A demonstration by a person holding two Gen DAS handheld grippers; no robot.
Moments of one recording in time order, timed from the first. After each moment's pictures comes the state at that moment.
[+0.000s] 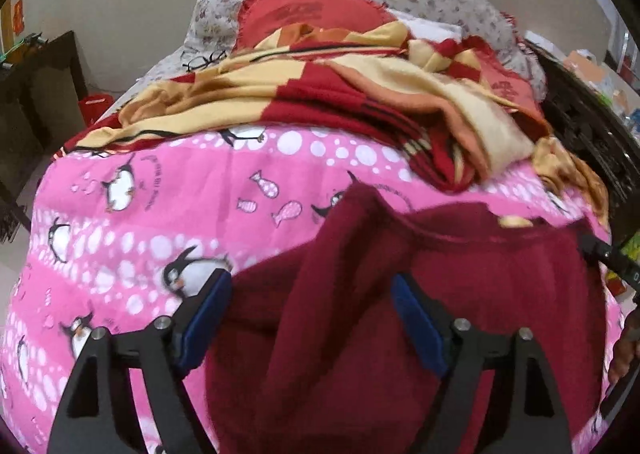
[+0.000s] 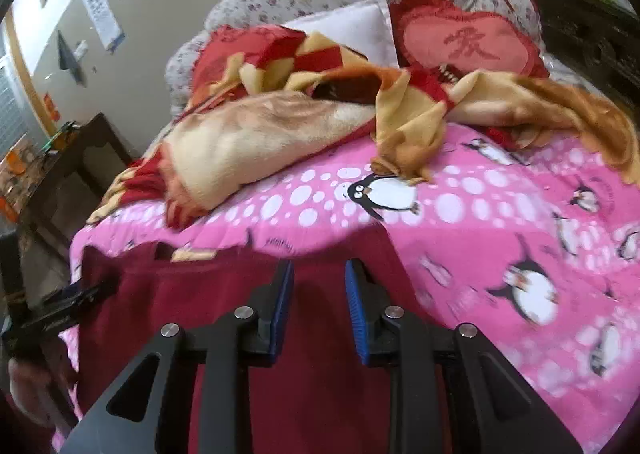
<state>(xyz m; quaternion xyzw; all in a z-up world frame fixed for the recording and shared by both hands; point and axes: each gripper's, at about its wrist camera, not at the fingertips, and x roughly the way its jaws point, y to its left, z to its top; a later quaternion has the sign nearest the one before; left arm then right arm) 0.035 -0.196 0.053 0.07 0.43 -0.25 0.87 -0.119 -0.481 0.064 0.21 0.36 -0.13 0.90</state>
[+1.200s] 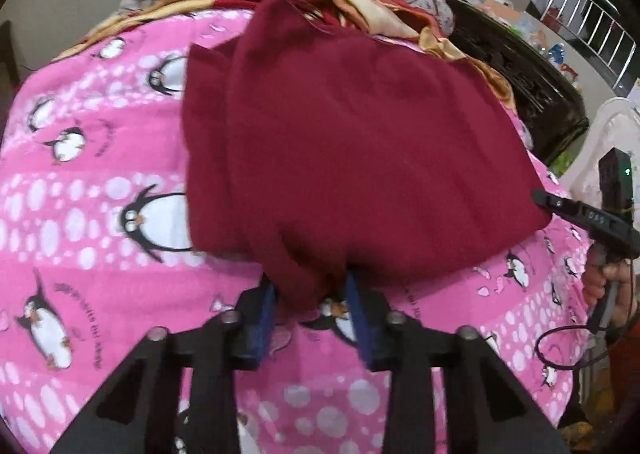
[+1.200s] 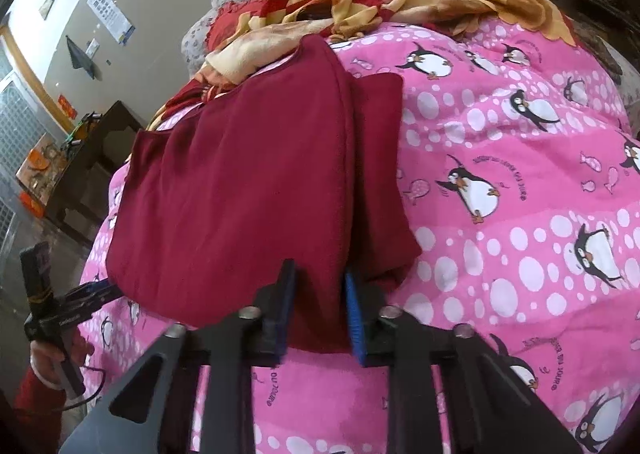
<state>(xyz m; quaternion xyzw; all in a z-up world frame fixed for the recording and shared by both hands) -0.097 -0.105 0.009 0.09 0.48 -0.39 0.78 -0.280 -0.430 0.021 0.27 0.39 -0.10 0.88</state>
